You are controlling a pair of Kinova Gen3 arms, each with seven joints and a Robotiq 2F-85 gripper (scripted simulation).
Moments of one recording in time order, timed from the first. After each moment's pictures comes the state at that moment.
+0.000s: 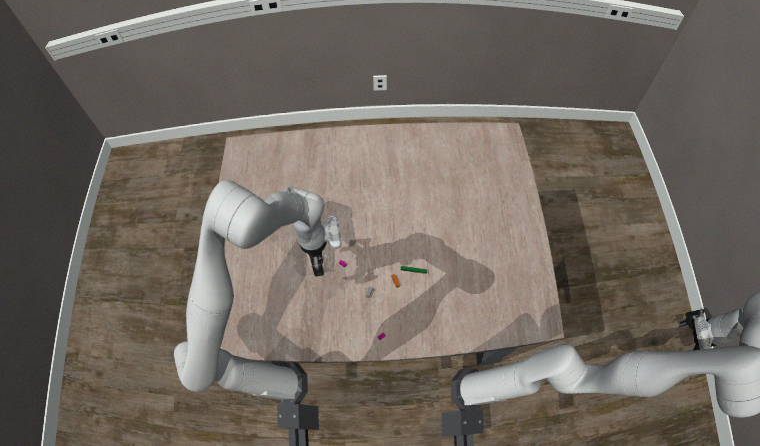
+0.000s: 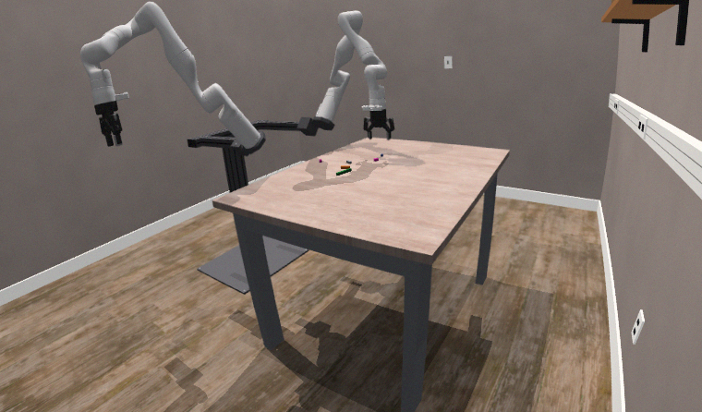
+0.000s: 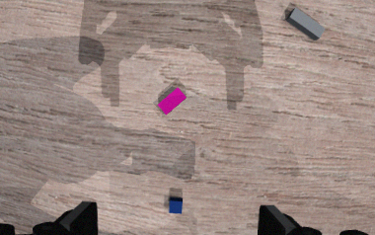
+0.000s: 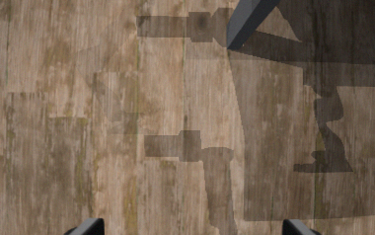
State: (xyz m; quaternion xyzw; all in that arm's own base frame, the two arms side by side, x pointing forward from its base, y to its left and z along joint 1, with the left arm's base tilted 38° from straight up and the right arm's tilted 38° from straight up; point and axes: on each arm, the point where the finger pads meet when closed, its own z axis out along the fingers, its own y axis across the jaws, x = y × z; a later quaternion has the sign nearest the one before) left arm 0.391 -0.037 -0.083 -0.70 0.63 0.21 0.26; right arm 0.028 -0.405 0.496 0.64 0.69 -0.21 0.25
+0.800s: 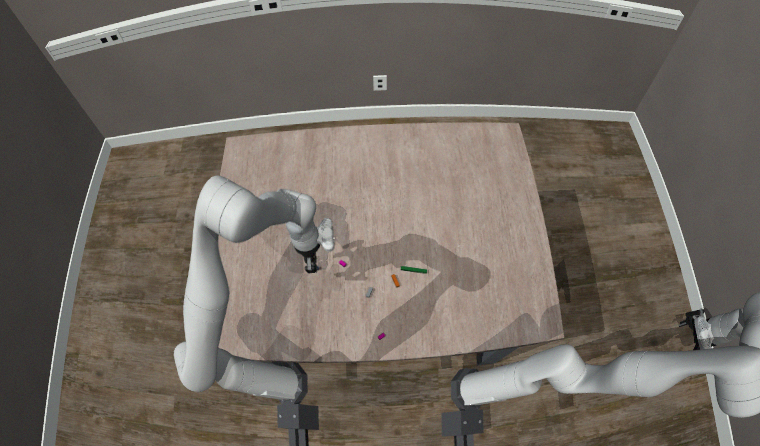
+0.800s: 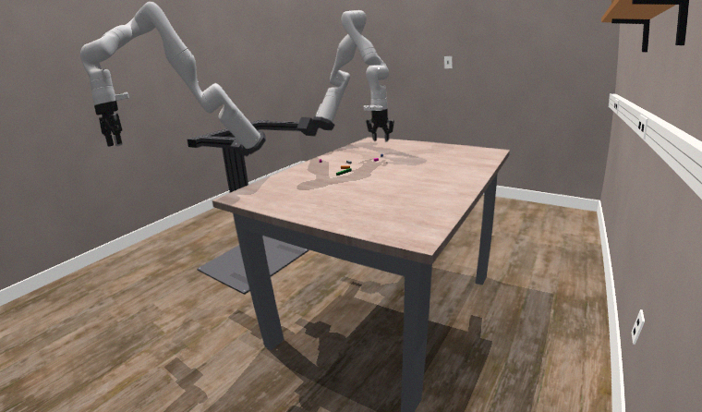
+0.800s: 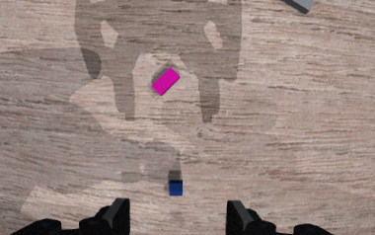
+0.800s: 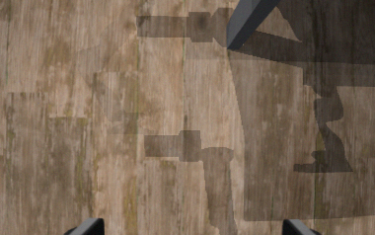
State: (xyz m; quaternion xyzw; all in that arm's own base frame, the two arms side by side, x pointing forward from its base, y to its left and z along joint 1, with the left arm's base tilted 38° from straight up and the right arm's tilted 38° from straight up) left arm 0.389 -0.023 -0.076 -0.69 0.65 0.22 0.25; right arm 0.028 -0.405 0.496 0.64 0.69 -0.21 0.25
